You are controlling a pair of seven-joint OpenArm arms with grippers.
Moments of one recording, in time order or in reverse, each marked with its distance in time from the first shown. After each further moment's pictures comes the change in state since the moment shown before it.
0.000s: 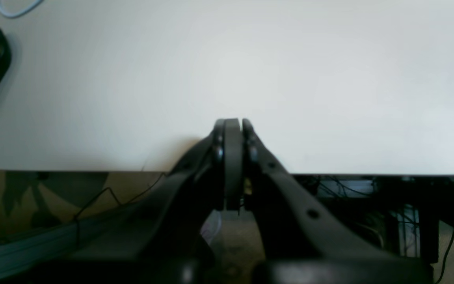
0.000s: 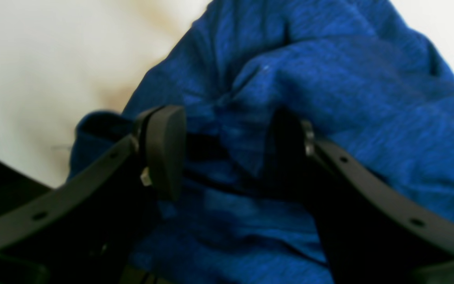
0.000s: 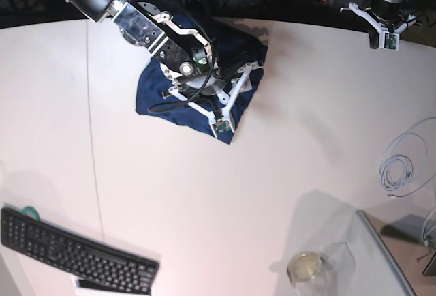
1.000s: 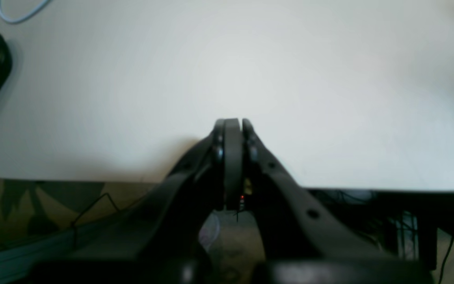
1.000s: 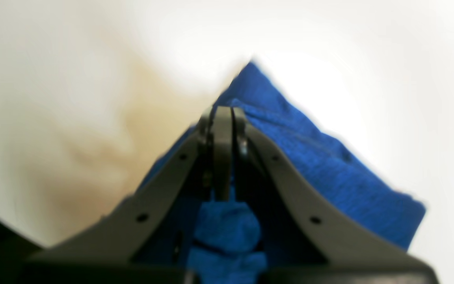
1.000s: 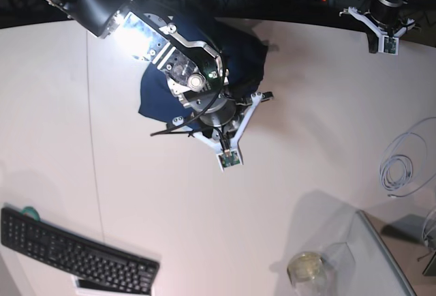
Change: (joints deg) left arm -1.3 0.1 0.0 -0.3 0.0 0.0 0.0; right arm 5.1 -1.2 -2.1 3.5 -5.5 -4.5 3.3
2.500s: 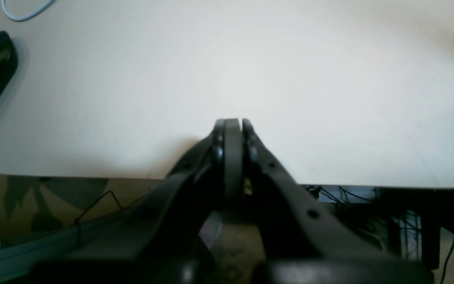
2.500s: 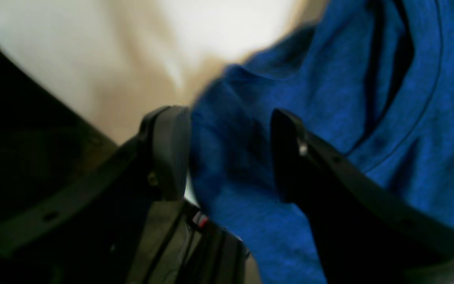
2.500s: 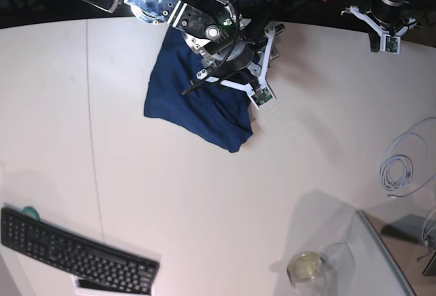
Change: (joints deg) left arm 0.3 -0.2 -0.4 -0.1 0.0 0.0 0.1; right arm -5.1 1.5 -11.1 1.7 -0.1 4.9 -6.6
